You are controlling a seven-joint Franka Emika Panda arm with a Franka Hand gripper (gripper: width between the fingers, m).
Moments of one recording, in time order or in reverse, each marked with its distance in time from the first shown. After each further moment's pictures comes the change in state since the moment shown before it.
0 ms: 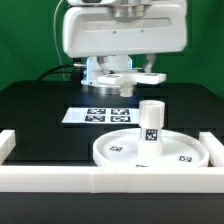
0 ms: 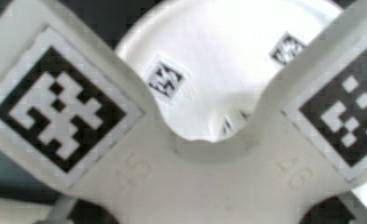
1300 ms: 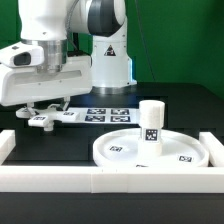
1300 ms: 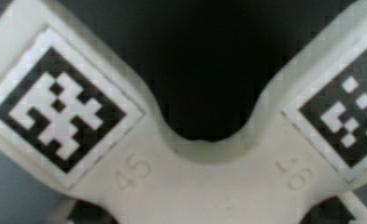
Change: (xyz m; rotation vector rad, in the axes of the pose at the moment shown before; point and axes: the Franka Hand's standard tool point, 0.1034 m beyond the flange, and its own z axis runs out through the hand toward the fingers) arm -0.170 0.138 0.103 -0.038 -0.060 -0.372
